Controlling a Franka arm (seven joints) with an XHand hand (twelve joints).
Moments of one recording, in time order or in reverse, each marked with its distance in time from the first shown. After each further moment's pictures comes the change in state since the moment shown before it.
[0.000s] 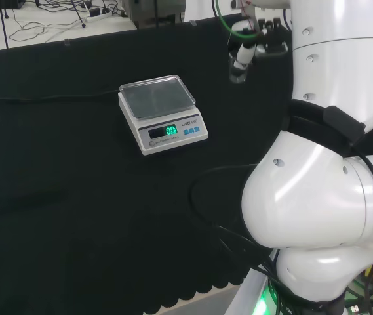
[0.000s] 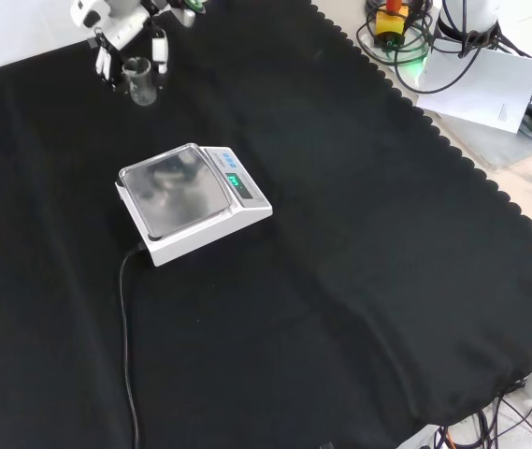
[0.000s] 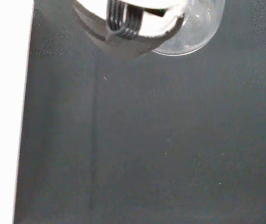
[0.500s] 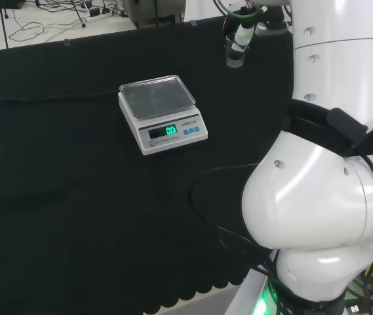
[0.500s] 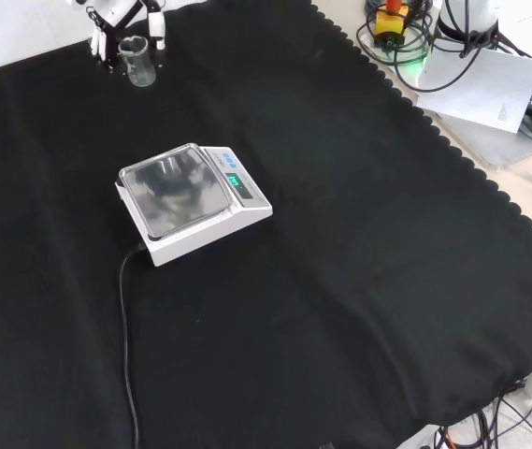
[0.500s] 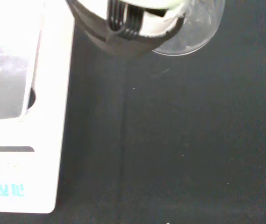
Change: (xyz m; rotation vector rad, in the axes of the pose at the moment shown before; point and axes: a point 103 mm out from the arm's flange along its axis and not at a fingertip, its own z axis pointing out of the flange) arm 0.017 -0.022 -0.038 0.031 -0.013 -0.073
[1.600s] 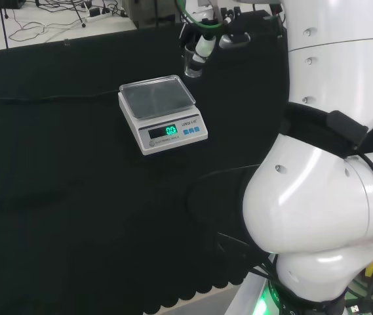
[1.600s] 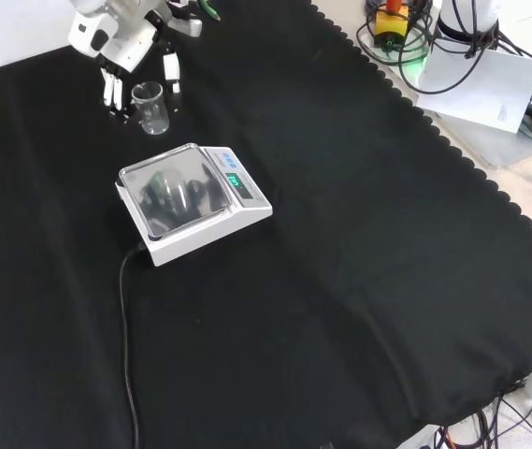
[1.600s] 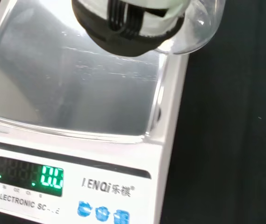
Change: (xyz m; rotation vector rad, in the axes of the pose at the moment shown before) arm 0.096 0.042 0.012 -0.037 -0.028 -0.210
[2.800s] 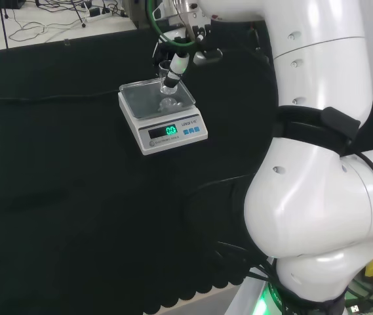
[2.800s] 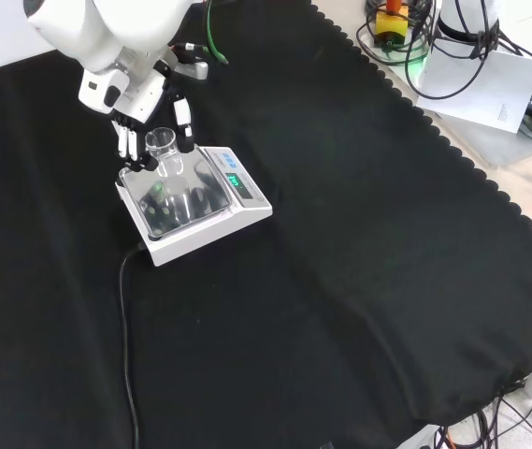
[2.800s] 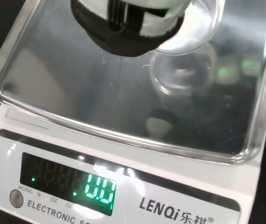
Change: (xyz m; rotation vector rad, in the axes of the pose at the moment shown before) arm 0.047 0.052 0.034 0.052 -0.013 -0.093
